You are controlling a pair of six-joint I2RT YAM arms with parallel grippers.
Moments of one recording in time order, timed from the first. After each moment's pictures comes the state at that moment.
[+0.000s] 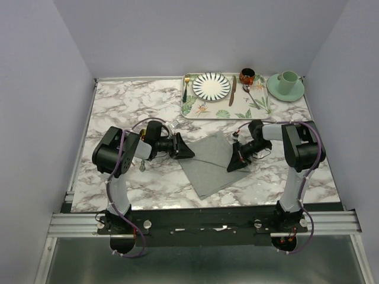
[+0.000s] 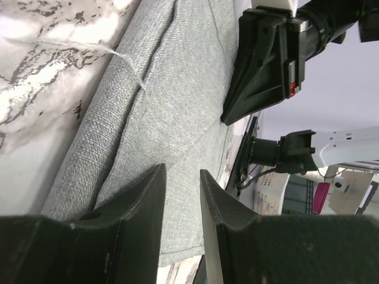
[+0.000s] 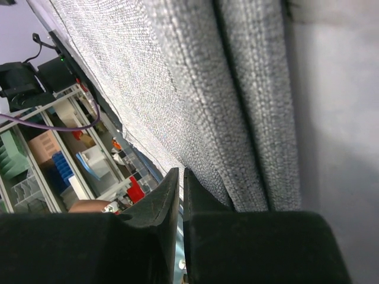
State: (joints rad) left arm -0.34 1.97 0.75 0.61 0.98 -0.83; right arm 0.17 1.99 1.03 -0.71 -0.91 0.01
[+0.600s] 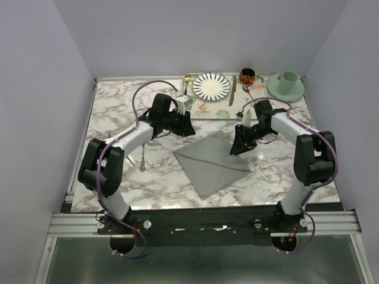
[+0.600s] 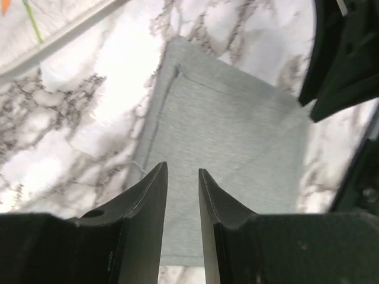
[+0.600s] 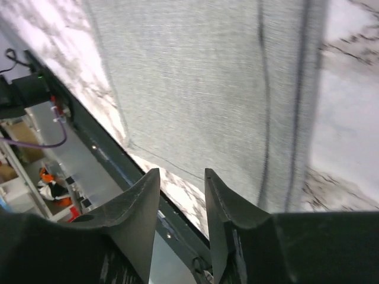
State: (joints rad) left arm -0.40 1.65 1.08 -0.08 0.64 -0.17; right arm 0.17 1.77 1.20 -0.84 -0.79 -0.06
